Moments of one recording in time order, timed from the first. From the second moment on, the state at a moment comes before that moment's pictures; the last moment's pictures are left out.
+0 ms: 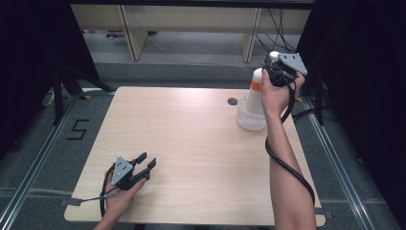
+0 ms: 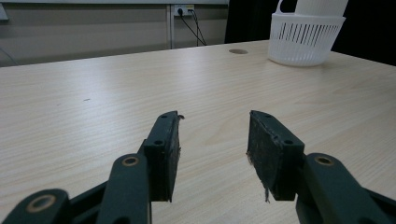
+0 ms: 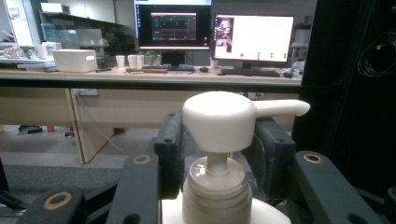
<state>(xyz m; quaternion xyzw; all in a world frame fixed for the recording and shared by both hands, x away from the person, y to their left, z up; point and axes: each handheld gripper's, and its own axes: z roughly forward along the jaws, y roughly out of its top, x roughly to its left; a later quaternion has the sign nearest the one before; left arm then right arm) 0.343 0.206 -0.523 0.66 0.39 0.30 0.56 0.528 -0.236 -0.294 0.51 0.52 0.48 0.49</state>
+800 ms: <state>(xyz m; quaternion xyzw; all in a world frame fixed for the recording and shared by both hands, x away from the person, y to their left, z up) 0.344 0.205 -0.524 0.66 0.39 0.30 0.57 0.533 -0.236 -0.312 0.52 0.53 0.47 0.48</state>
